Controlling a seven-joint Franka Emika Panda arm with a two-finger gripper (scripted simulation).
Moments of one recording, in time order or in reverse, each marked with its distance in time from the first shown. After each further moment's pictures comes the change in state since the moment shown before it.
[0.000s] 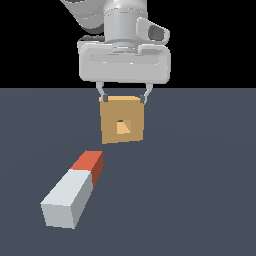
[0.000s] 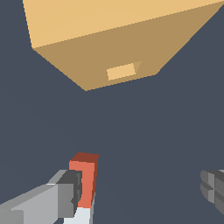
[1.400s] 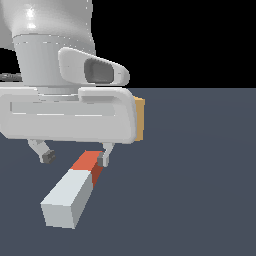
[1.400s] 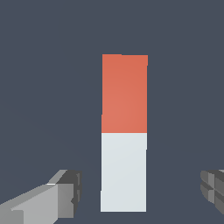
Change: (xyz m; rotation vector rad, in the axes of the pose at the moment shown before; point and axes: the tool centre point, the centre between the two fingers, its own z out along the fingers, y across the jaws) arm -0.141 -0.073 0.080 -0.030 -0.027 0.078
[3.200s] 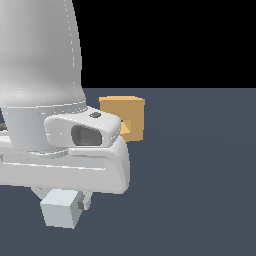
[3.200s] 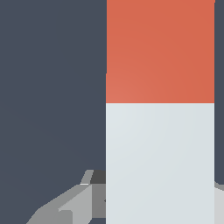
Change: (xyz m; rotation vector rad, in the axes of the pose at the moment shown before) arm -0.024 -0.009 0.064 -0.007 -0.003 0.012
